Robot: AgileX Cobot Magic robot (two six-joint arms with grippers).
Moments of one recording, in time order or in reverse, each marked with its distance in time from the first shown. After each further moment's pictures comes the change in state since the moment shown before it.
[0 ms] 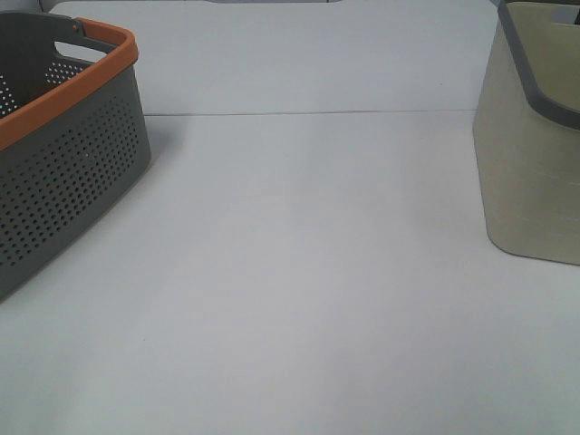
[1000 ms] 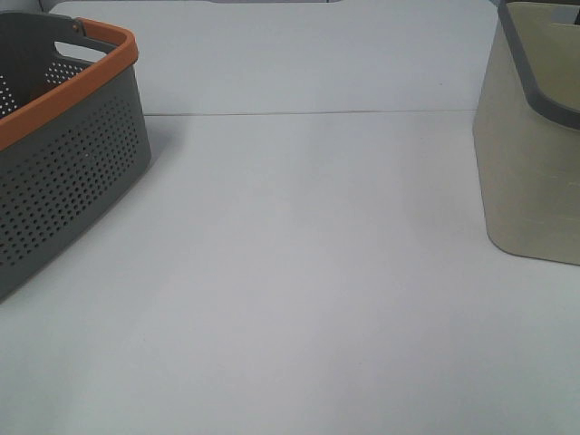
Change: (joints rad) left arm 0.000 0.000 0.000 0.000 0.000 0.000; right arm 0.000 0.000 0.000 0.000 0.000 0.000
